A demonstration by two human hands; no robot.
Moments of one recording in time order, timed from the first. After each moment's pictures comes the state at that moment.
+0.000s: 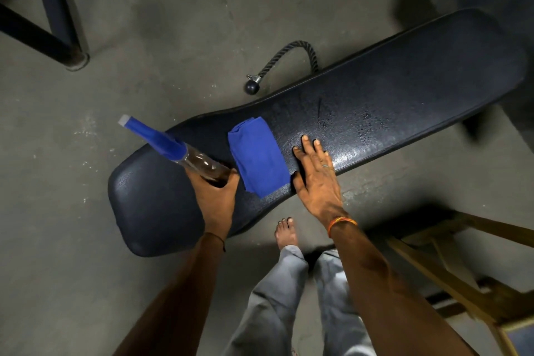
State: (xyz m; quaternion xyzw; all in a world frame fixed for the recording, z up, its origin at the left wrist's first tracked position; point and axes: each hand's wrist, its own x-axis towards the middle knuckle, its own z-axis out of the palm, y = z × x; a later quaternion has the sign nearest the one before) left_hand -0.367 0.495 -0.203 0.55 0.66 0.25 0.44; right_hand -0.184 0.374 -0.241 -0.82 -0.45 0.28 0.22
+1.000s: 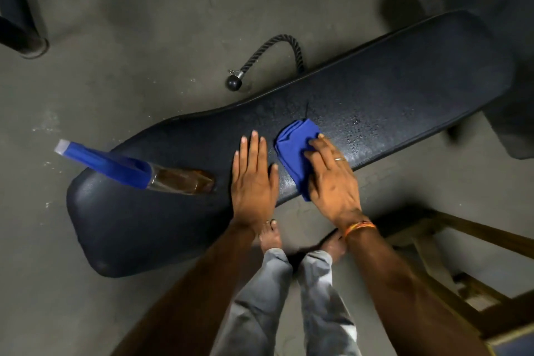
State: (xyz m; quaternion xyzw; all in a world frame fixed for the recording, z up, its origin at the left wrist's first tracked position) left_hand -0.280 0.473 -0.250 0.89 0.43 -0.02 0.15; right_hand -0.129 0.365 -0.226 -0.83 -0.51 0.18 0.14
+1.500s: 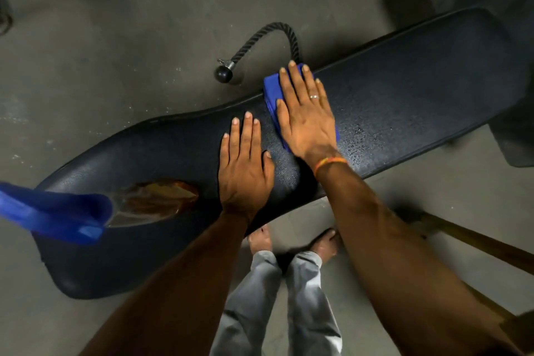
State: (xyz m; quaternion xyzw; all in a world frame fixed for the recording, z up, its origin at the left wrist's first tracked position) left_hand -0.247 0.506 -0.266 0.90 0.43 -0.01 0.07; right_hand -0.077 0.497 -0.251 -0.86 -0.50 0.12 0.07
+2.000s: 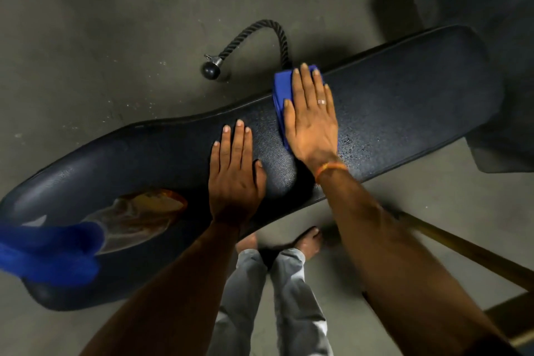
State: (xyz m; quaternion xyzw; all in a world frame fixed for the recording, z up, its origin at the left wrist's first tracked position) left_hand -0.246 0.509 -0.266 0.90 0.43 -0.01 0.08; right_hand -0.055 0.497 -0.250 -0.88 -0.45 0.12 0.05
